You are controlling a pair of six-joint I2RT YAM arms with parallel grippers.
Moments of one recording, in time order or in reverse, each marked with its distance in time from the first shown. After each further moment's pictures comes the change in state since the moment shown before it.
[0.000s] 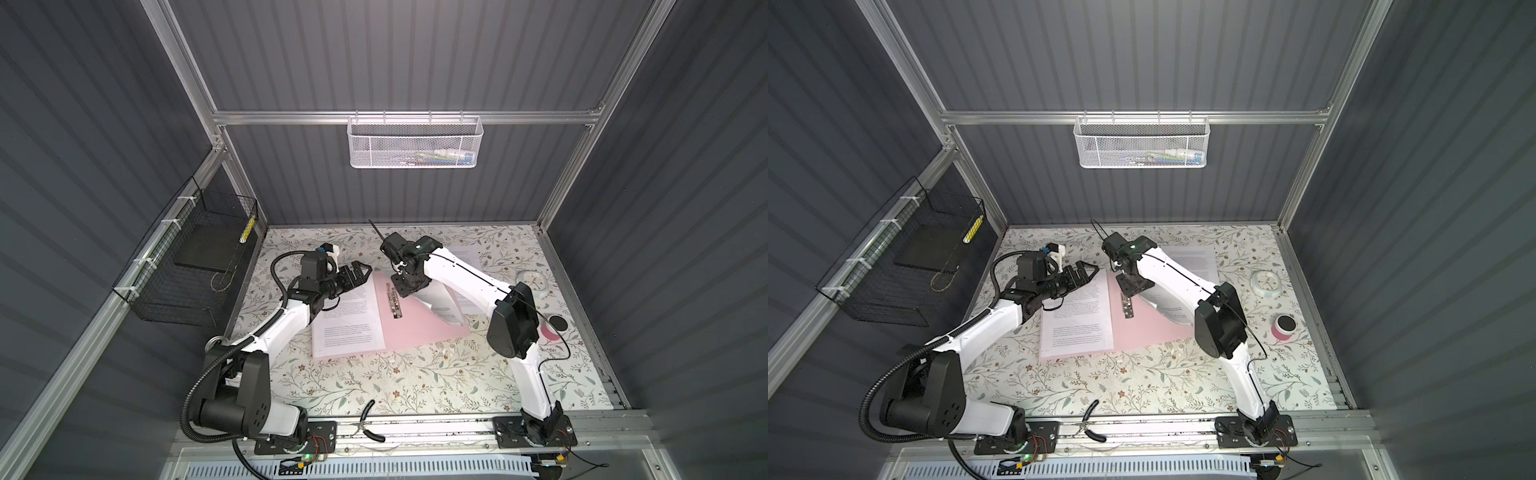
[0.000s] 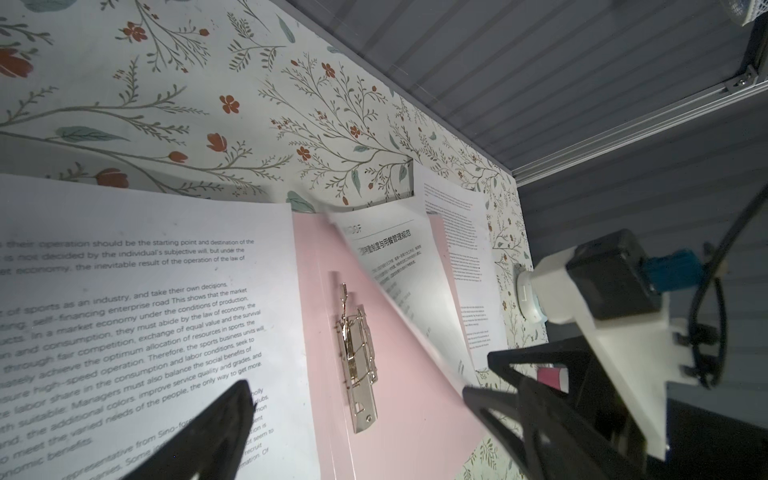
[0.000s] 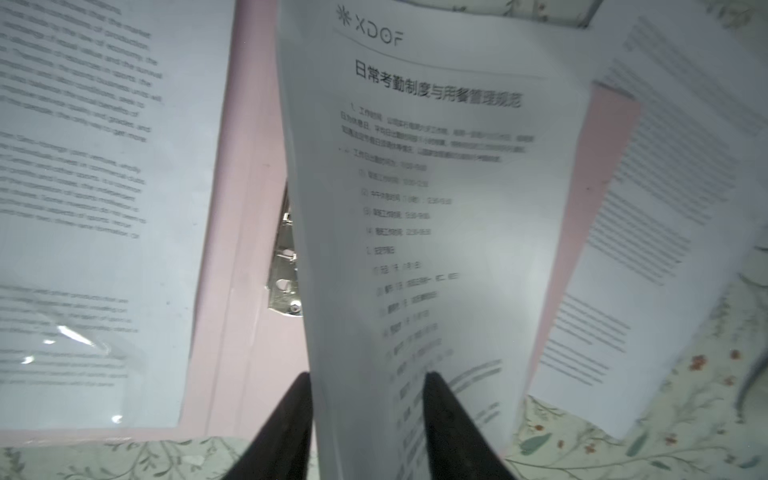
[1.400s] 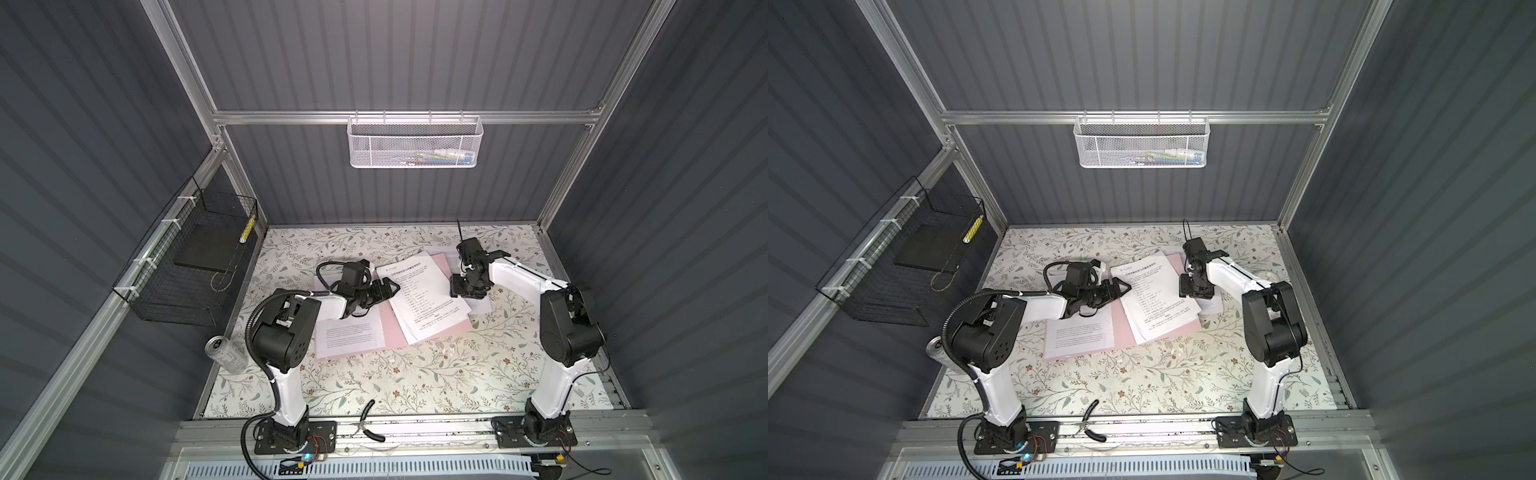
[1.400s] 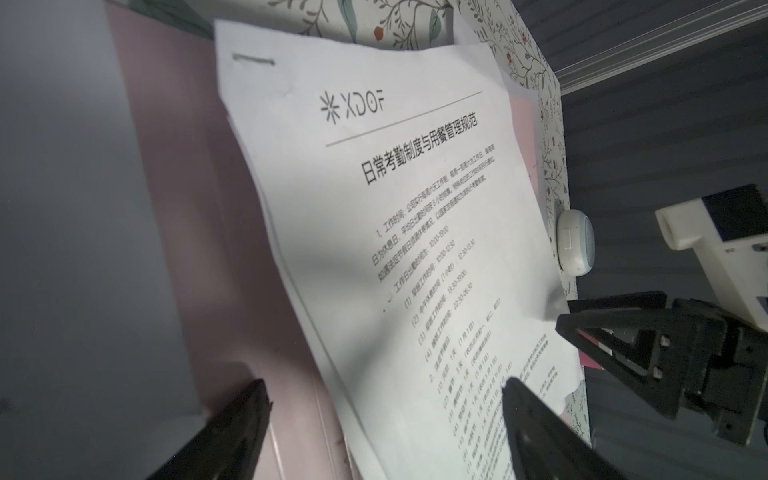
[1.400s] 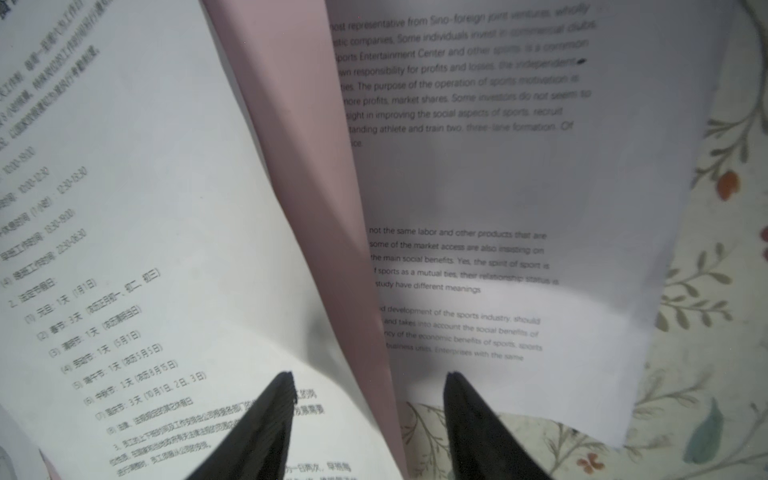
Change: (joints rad) left arm -0.169 0.460 0.078 0.267 0.044 -0.077; right arm -0.436 -0.320 -0.746 0.467 -0.189 0.090
